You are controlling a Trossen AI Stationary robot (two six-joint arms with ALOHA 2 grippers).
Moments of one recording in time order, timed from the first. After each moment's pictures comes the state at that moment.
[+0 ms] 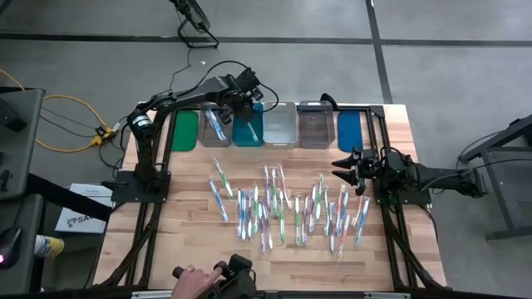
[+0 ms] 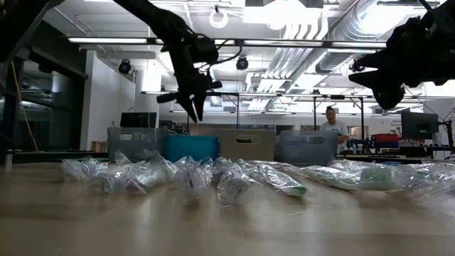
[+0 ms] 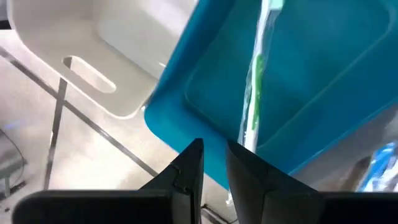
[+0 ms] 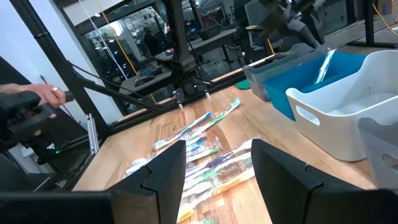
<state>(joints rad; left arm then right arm) 0.64 1.87 1.62 -0.82 -0.11 1.65 -0.09 0.06 0.01 0.03 0.00 0.39</state>
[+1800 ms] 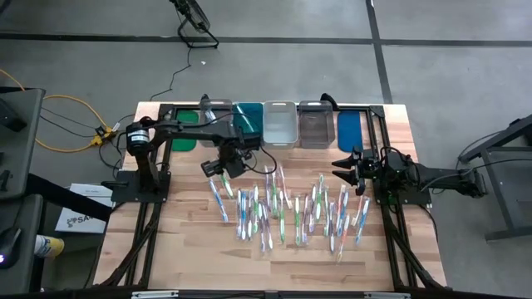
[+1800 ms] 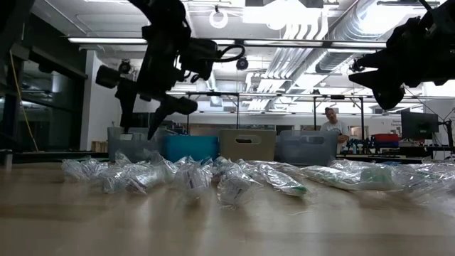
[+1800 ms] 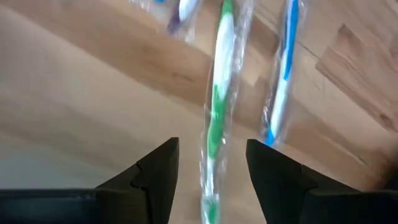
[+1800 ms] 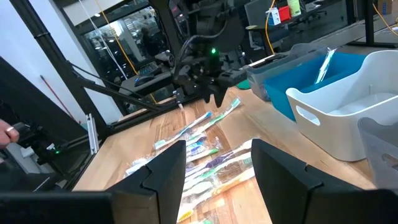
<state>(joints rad) 0.26 1.81 1.32 -1.17 0.15 1.27 -0.09 0.06 0.01 0.03 0.00 0.39</state>
